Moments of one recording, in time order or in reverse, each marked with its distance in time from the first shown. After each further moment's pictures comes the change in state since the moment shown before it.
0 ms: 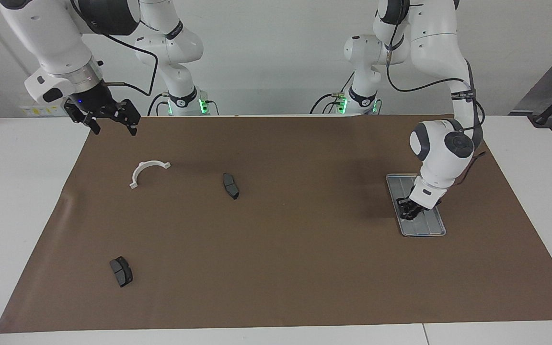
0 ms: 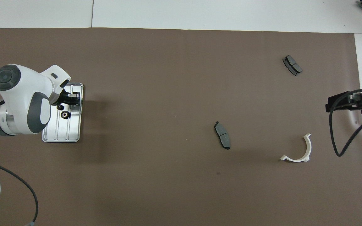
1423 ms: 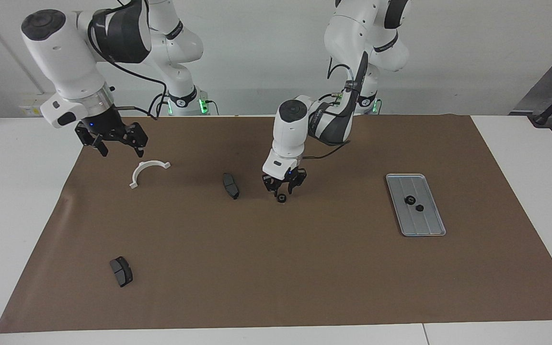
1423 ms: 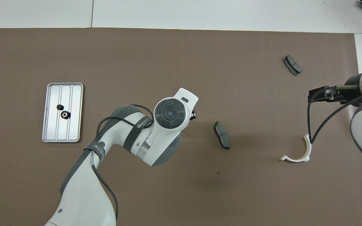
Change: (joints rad) left arm -0.652 0.068 -0.009 0.165 -0.019 -0.047 -0.790; right arm 0.028 0.038 0.004 -0.137 0.000 0.274 0.000
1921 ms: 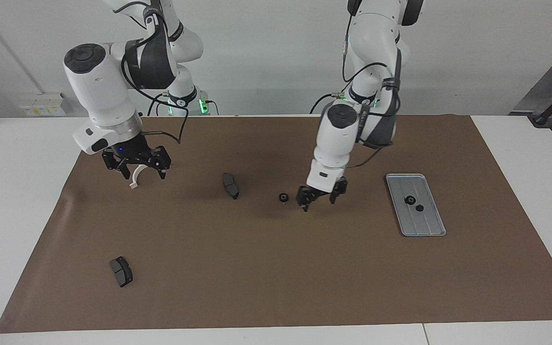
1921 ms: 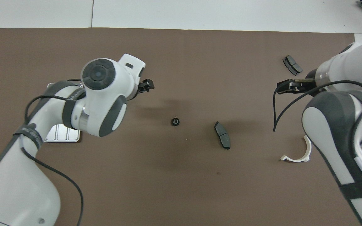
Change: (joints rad) left arm 0.285 -0.072 0.040 0.026 0.000 -0.078 0.225; right arm 0.106 0.090 0.004 -0.005 0.002 0.136 0.115
